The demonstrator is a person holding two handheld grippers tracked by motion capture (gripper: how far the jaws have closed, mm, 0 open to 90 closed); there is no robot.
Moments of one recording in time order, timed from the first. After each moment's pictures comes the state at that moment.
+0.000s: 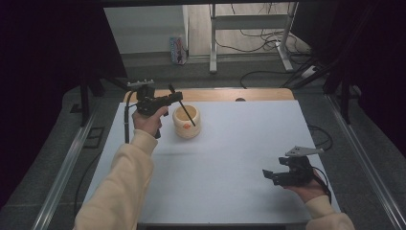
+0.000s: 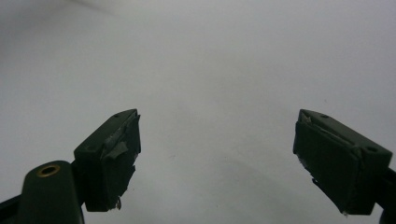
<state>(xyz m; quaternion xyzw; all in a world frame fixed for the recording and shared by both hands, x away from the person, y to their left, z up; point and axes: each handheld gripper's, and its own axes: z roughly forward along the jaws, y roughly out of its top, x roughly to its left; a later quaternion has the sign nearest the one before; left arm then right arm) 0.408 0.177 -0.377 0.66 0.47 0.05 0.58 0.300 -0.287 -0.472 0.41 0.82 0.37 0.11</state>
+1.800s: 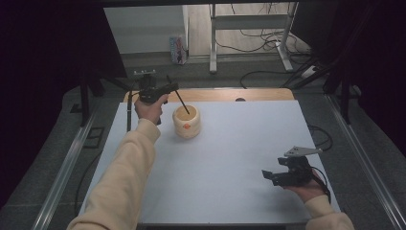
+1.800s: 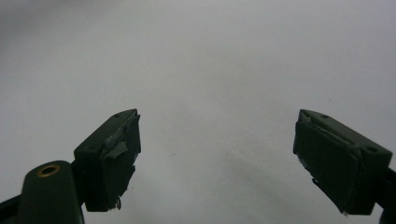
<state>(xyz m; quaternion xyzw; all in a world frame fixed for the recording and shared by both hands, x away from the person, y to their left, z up) 0.464 0.185 -0.393 0.66 0.52 0.10 0.54 0.301 -0.286 -0.475 0.41 0.83 0.37 0.11</state>
